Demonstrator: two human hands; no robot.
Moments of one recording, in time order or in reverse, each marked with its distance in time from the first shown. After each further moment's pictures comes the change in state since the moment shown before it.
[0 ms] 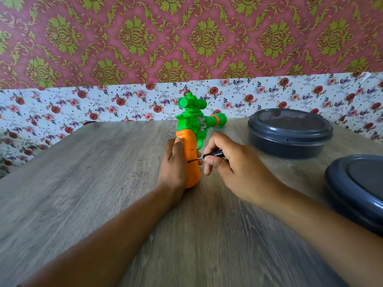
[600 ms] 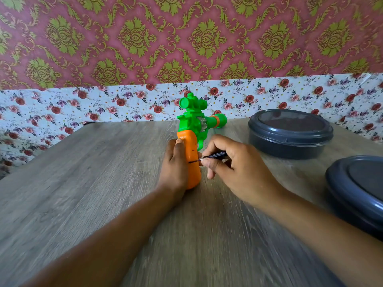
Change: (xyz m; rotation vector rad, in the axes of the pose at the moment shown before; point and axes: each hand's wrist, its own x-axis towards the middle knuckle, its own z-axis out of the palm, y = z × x) left_hand 0.003 -0.003 -0.001 0.028 0.021 0.045; right_hand -0.001 -0.003 0.002 0.066 0.073 0.076
